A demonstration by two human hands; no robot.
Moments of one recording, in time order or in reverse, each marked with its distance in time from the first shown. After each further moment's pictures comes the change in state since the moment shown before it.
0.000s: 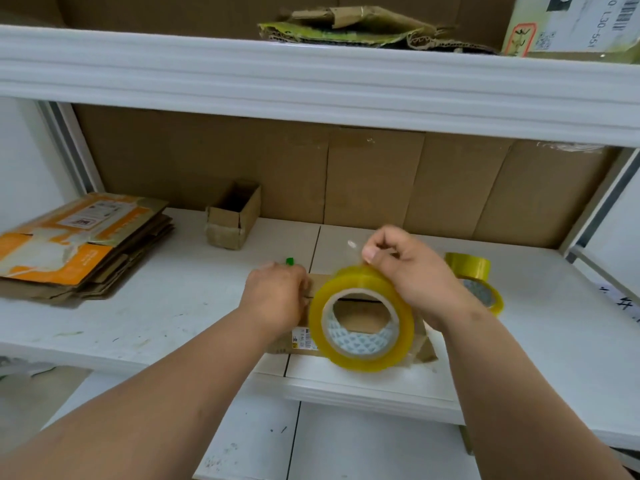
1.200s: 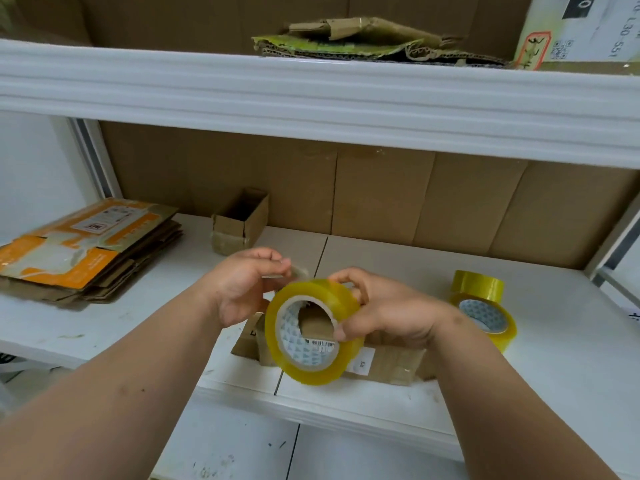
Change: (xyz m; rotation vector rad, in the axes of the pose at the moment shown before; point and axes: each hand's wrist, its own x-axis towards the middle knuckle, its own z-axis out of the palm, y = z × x) left_hand 0.009 -0.017 -0.046 -1.486 -0.213 -0.361; right_hand 0.027 0.024 0.005 0.182 -0.640 0.102
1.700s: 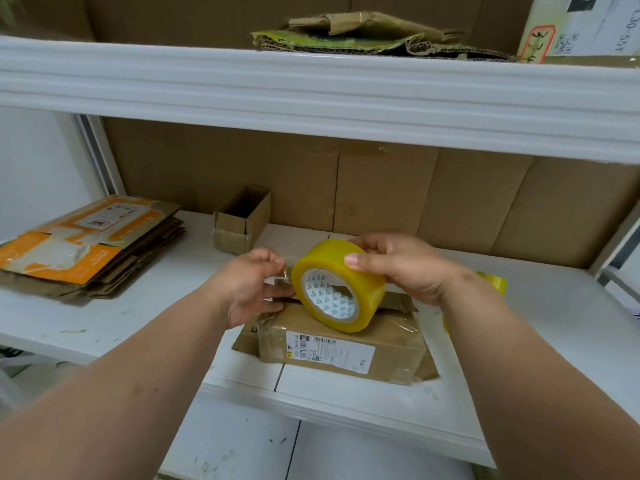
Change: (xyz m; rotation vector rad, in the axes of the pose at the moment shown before) left_hand 0.004 -0.010 0.009 0.001 0.135 -0.105; right_hand 0.014 -0.009 -0.038 0.003 0.202 -0.093
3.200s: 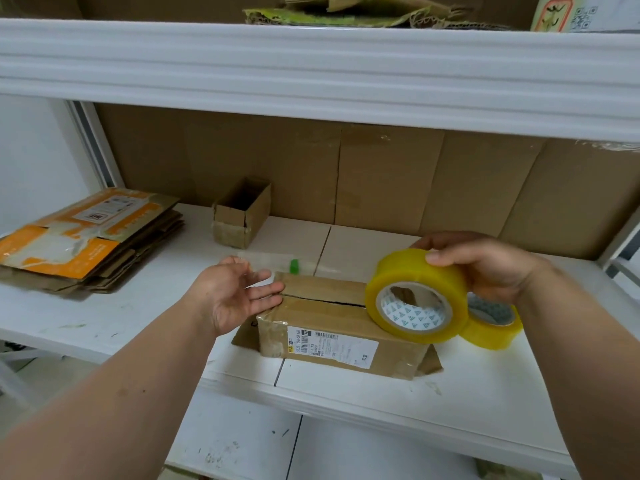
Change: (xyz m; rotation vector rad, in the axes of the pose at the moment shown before) left_hand 0.015 -0.023 -0.025 -0.453 0.136 -0.090; right_hand -0.036 0.030 -0.073 0.274 -0.027 0.201
